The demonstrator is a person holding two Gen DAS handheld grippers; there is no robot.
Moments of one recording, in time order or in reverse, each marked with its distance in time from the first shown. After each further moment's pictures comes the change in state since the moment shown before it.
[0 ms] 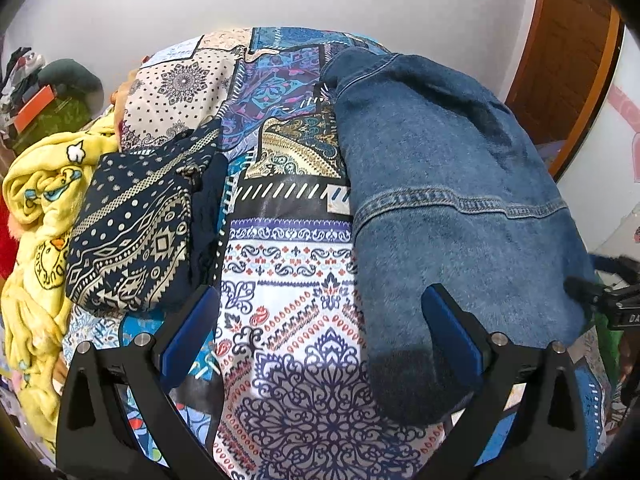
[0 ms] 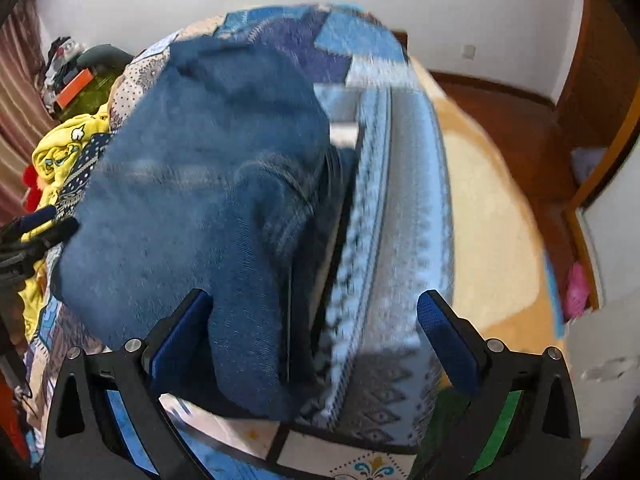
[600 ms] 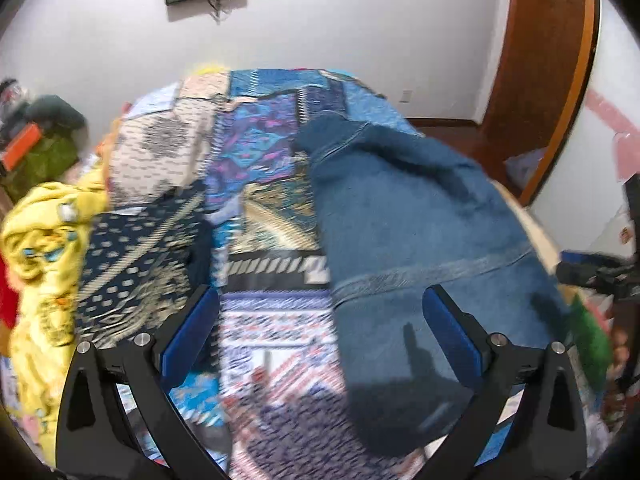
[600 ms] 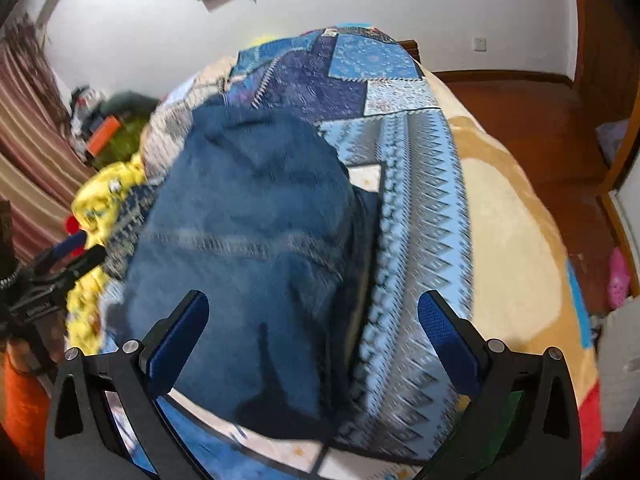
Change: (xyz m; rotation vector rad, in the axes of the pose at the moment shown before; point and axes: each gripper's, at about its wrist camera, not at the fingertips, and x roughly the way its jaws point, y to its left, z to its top) left arm -0.019 -0.010 0.053 0.060 -0.084 -0.085; right arm -0.014 -0.006 0.047 0.098 -0.083 0.188
